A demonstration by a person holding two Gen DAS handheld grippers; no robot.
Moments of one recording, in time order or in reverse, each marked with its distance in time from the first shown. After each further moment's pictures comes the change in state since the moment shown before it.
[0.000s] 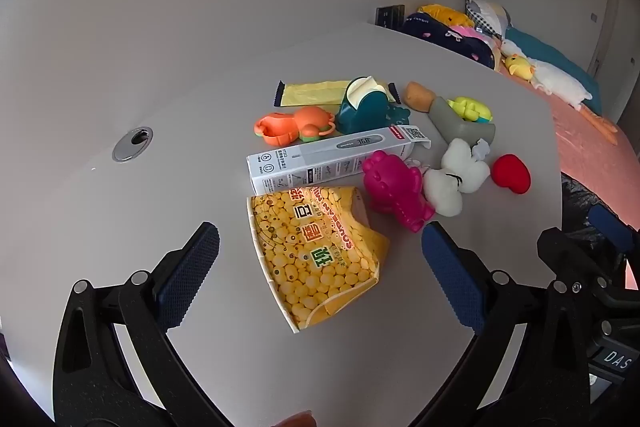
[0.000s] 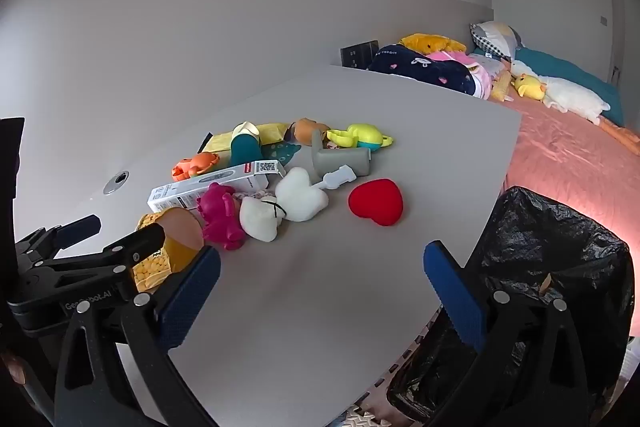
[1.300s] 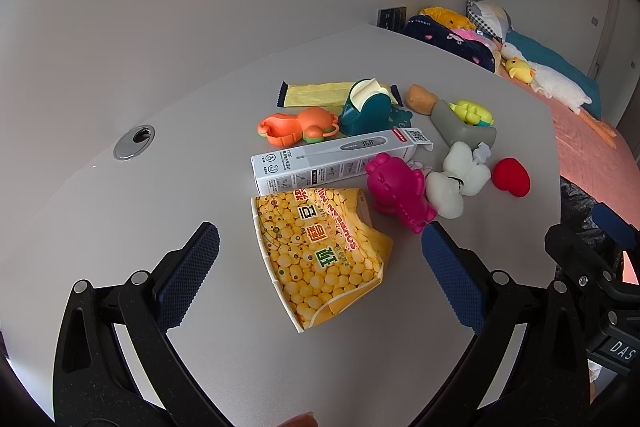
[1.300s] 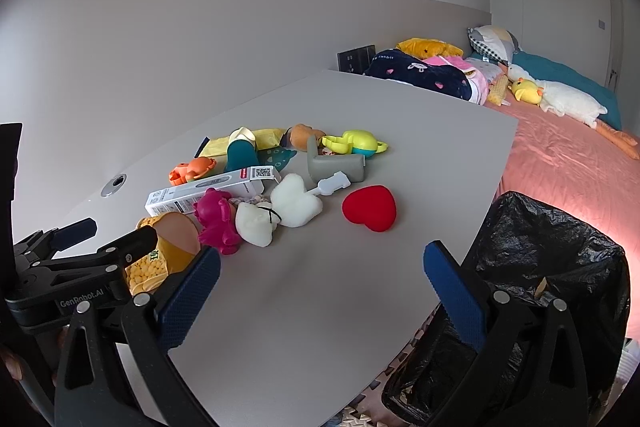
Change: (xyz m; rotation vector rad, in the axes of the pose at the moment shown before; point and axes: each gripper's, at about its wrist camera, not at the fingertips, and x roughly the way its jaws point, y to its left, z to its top) left arm -0.001 0.002 0.002 -0.003 -0.005 -0.004; right arm -0.004 -0.003 0.002 -0.004 -0.006 -0.007
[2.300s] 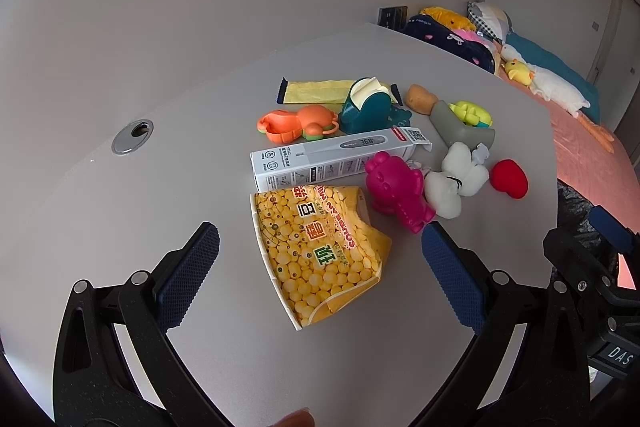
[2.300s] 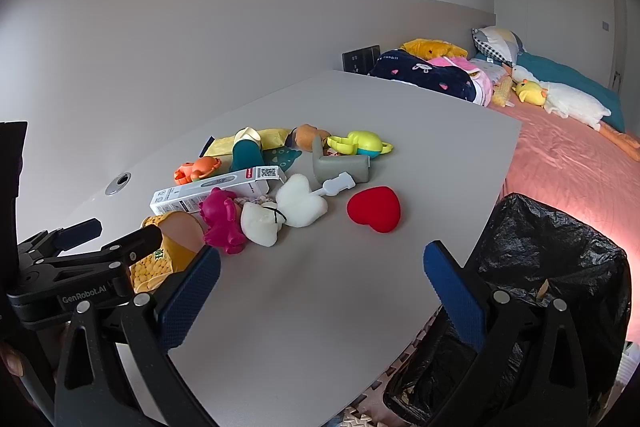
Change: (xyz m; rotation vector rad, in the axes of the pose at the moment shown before) left arm -0.005 -0.002 0.002 -0.012 0.006 -0.005; right arm 0.000 0.003 0.001 -0.009 0.001 0.006
